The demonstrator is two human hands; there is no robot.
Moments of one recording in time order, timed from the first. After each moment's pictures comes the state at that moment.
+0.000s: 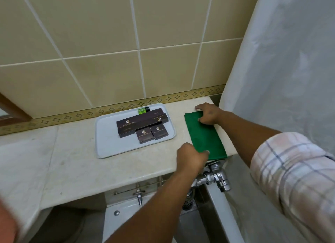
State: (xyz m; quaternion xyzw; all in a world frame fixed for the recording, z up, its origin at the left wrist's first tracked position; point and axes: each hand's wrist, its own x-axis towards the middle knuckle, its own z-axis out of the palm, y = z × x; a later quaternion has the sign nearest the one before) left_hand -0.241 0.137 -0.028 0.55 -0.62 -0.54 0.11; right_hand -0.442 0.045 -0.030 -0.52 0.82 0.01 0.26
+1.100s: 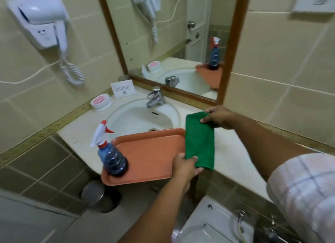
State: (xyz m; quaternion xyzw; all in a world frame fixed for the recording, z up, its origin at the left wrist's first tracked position) left_hand 0.185 0.147 0.025 0.60 -0.08 -0.57 0.55; right_hand 0.091 -0.055 0.087 -0.62 0.54 -0.14 0.55
